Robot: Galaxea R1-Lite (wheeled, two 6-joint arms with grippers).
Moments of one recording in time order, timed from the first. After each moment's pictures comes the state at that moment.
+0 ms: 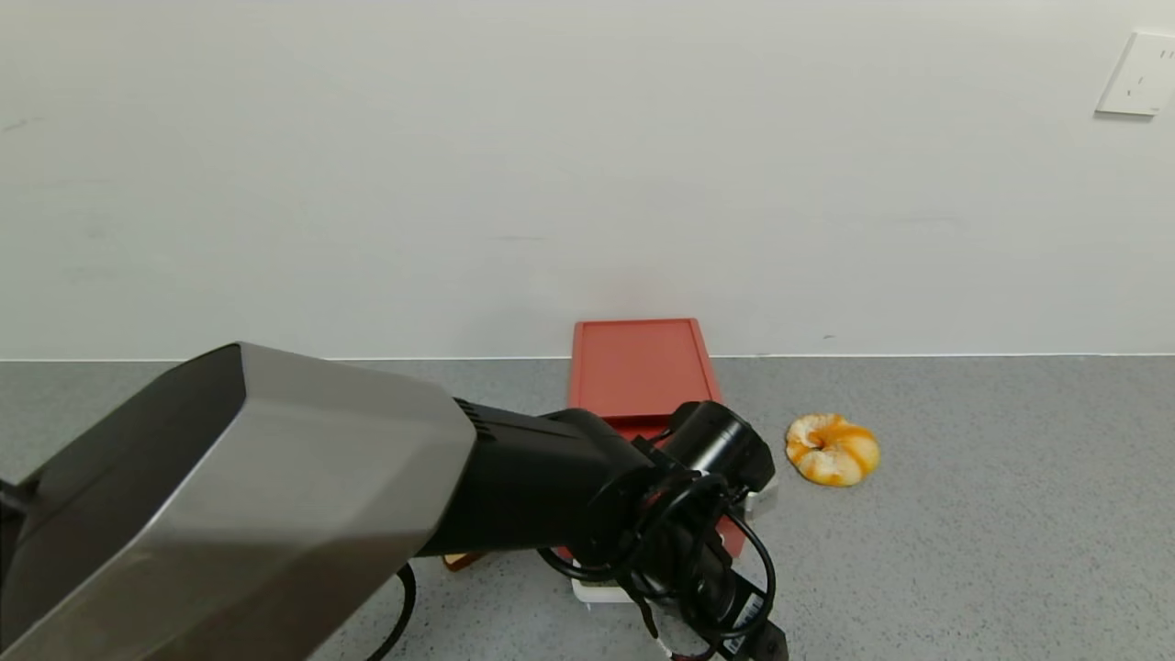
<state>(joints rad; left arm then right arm) -0.90 2.21 -1.54 0.40 -0.19 -0.13 -0.01 0.00 -0.01 0.01 0.00 0.01</state>
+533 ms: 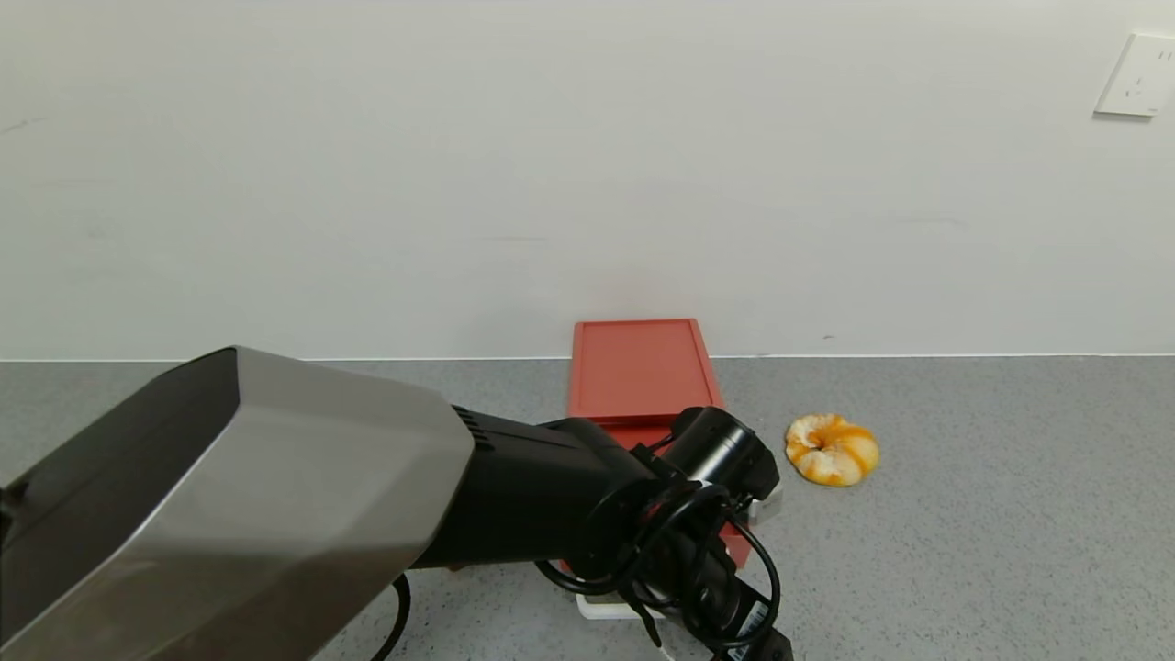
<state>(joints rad) -0.91 2.20 -1.51 0.36 -0.18 -0.14 -0.01 0.00 -0.01 0.01 0.00 0.01</state>
